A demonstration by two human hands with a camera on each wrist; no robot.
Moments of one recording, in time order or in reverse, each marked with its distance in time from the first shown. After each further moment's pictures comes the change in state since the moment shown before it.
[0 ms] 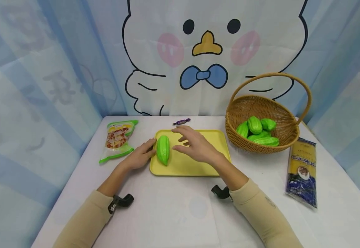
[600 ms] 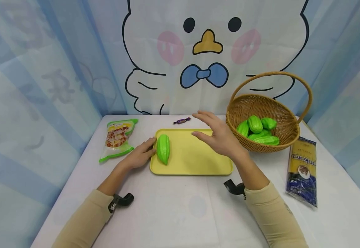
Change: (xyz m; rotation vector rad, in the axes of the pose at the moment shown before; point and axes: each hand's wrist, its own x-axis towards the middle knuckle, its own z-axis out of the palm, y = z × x) left_hand -0.002 0.001 -0.001 -0.003 0.002 0.005; right_hand -0.030 0.001 -0.058 -0.115 0.235 -0.067
